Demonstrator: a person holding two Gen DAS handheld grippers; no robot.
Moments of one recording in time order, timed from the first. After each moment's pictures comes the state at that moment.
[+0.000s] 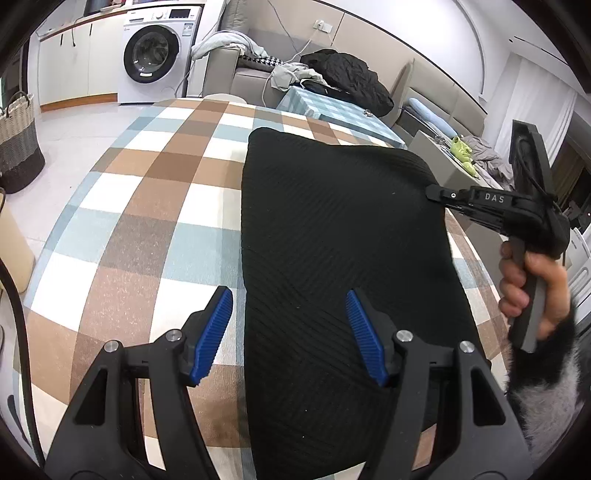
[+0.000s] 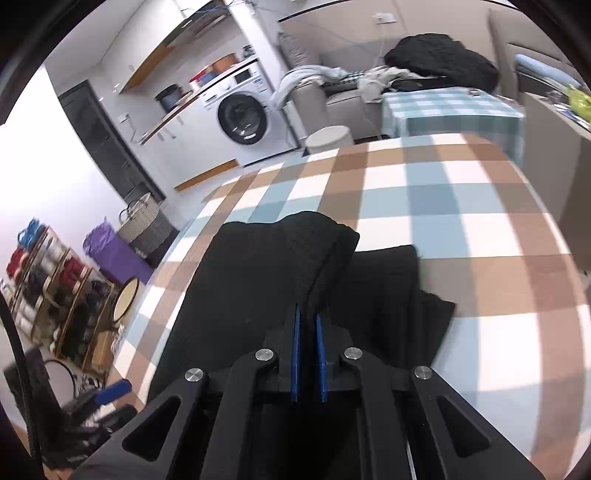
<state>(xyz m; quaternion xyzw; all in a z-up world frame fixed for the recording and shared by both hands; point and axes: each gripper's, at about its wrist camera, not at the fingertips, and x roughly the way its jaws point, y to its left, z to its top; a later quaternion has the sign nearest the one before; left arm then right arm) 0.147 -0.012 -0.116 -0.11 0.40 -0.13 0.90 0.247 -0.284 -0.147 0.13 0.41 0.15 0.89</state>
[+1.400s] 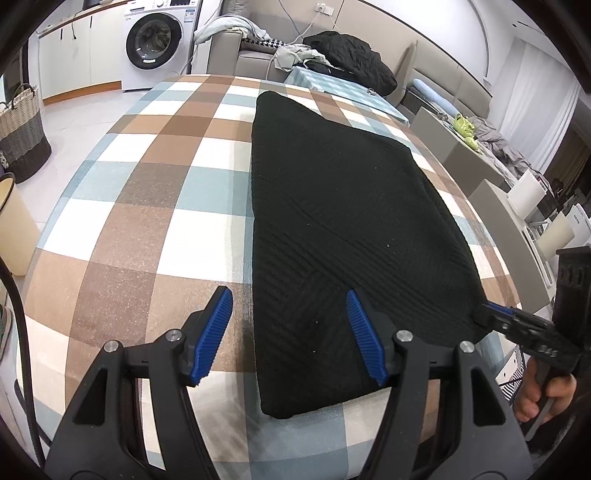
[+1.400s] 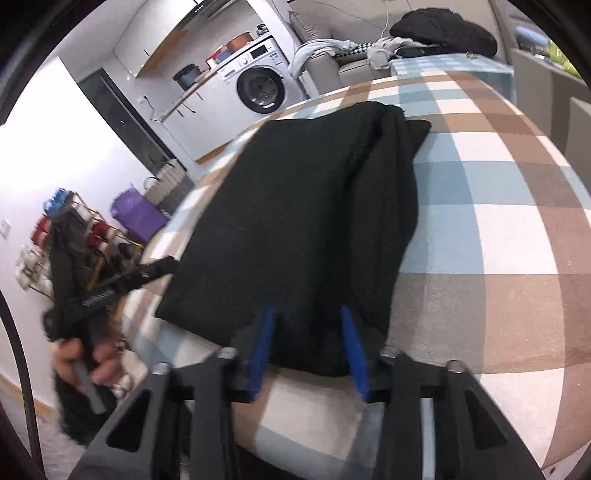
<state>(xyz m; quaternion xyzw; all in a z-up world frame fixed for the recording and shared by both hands) 0.100 -0.011 -0.136 -0.10 0.44 -0.12 0.89 0.049 -0.285 -0.205 0.13 0.44 0.19 0.87</state>
